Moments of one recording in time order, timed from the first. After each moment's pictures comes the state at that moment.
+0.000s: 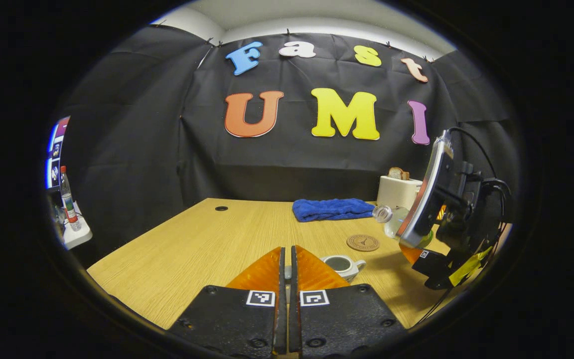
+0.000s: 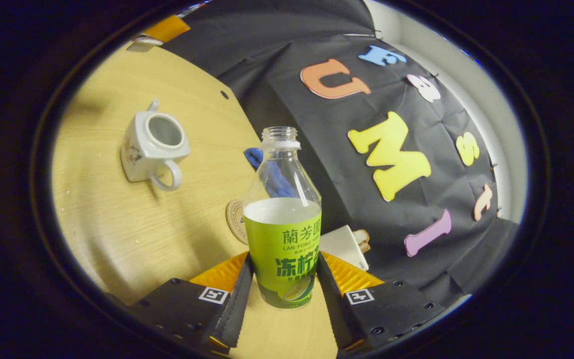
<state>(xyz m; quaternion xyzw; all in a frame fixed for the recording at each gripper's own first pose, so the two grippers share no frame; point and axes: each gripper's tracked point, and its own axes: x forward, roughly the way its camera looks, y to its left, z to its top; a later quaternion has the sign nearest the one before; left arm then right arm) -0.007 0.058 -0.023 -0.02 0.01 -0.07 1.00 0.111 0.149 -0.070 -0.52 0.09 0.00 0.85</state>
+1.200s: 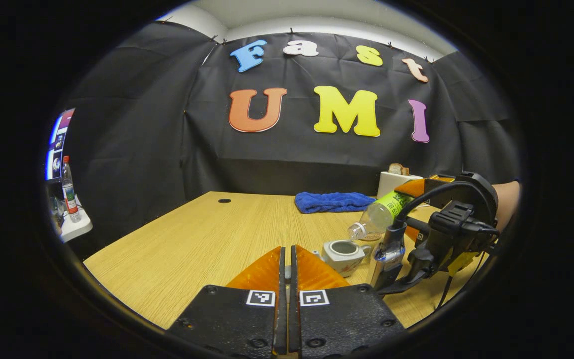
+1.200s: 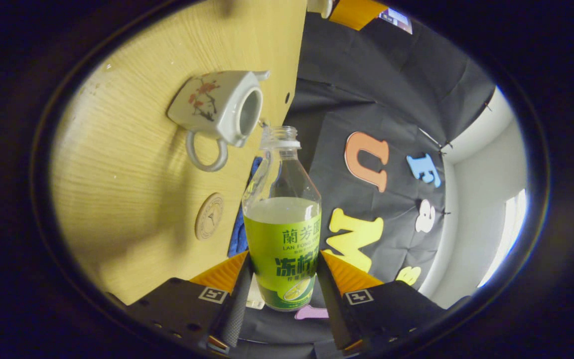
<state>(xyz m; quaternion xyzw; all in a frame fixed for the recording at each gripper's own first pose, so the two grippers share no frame) -0.019 0.068 -0.046 -0.02 0.02 -0.08 1.00 0.116 0.196 -0.017 -0.80 -0.06 -0.03 0.60</state>
